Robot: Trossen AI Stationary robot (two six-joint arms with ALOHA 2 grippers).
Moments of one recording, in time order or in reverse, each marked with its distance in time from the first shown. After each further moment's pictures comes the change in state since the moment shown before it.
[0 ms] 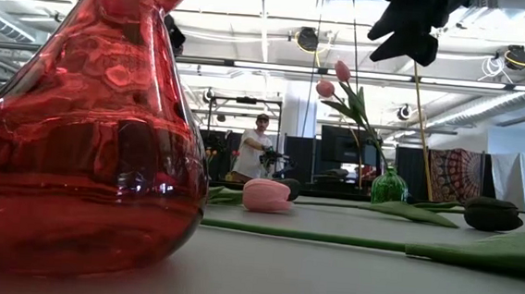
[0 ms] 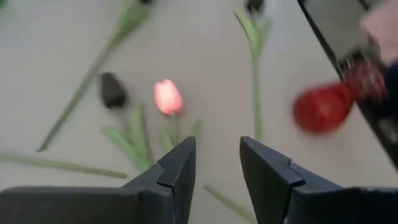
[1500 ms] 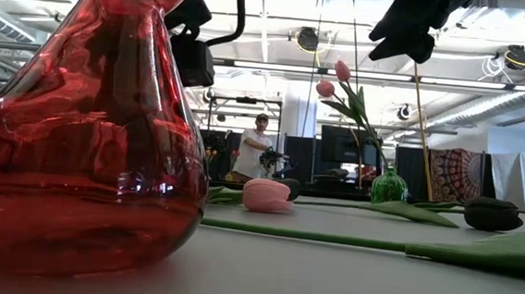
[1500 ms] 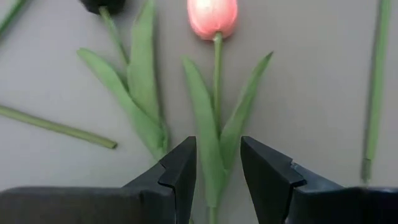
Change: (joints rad) left arm -0.009 0.417 0.000 0.155 -0.157 -0.107; right arm 0.000 0.000 0.000 0.000 -0.001 -0.104
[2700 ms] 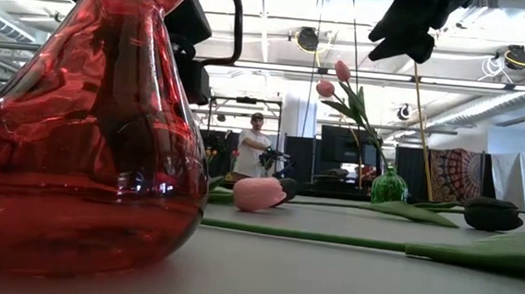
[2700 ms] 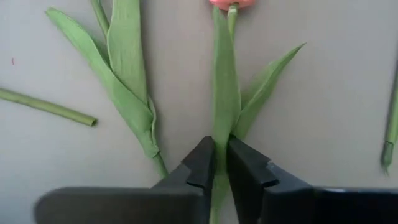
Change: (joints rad) left arm -0.014 0.056 0.001 -0.030 0.024 -0.027; right arm 0.000 0.000 0.000 0.001 0.007 0.001
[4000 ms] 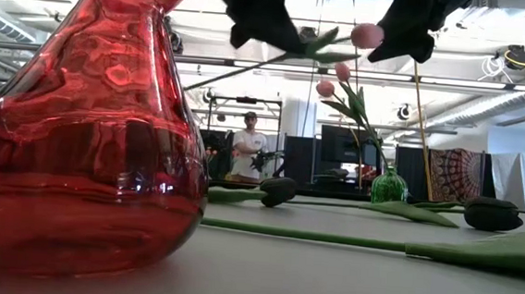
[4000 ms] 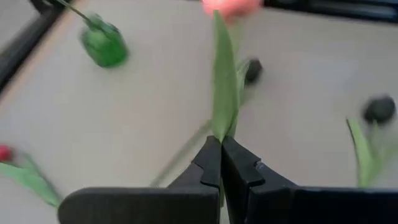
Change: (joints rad) left arm 0.088 -0.006 0.544 -0.143 -0.225 -0.040; right arm -0.003 -0.001 0.000 0.000 0.055 0.002
